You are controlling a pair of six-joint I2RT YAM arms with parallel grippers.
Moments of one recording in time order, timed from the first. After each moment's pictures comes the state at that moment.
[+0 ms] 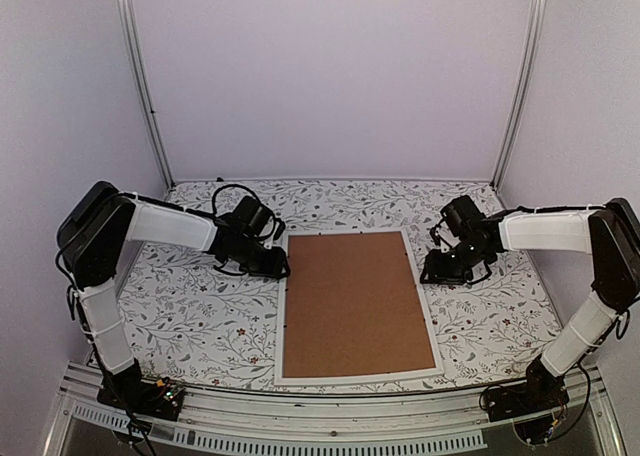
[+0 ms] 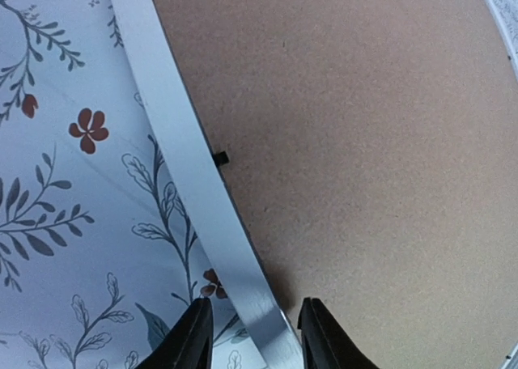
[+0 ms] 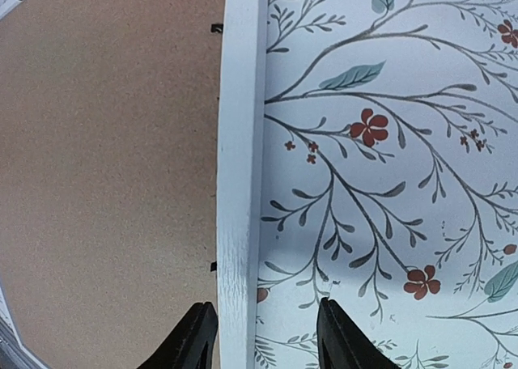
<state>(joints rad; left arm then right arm) -0.62 1.89 1.09 -0.21 0.12 -0.38 0.47 1.61 0.93 -0.47 -0.14 0.41</state>
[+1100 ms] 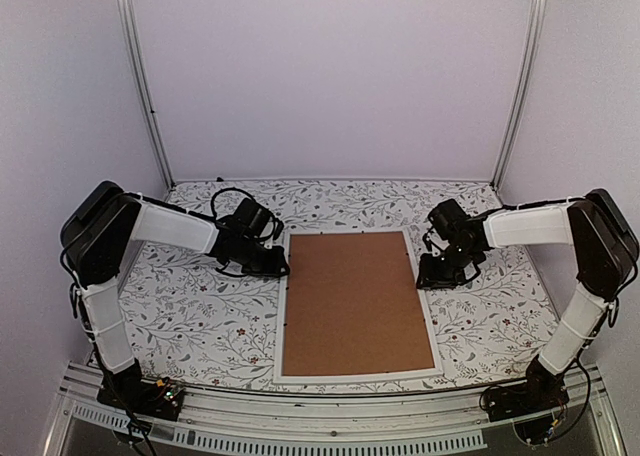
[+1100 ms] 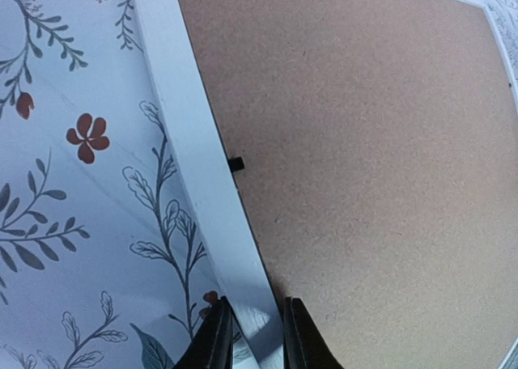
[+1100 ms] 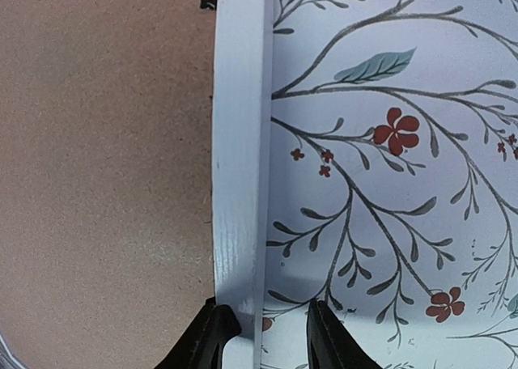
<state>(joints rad) -0.61 1.92 1.08 -0.14 0.14 -0.45 0.50 1.72 0.98 -0.50 -0.09 0.44</state>
